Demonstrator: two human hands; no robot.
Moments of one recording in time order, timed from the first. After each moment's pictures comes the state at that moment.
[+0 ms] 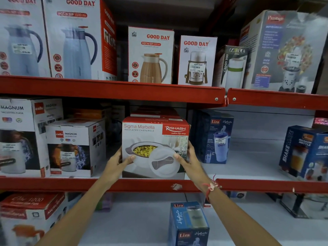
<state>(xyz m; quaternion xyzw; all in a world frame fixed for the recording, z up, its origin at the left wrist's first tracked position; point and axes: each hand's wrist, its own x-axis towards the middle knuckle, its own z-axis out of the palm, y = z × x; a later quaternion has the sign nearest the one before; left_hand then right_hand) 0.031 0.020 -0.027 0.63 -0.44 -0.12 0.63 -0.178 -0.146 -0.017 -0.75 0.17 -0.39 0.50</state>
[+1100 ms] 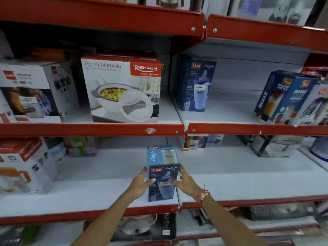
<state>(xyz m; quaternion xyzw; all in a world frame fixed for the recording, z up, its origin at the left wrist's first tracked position) -0.142 -0.016 -0.227 0.75 -0.41 -0.33 0.40 -0.302 -0.145 -0.237 -0.78 0.36 -0.13 0.49</state>
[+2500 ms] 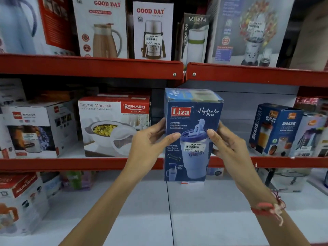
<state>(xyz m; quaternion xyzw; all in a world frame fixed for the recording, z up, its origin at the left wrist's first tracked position) -0.221 -0.025 0.034 0.49 -0.51 -0.18 0.68 -0.396 -0.148 0.028 -0.73 0.15 -0.49 0.46</state>
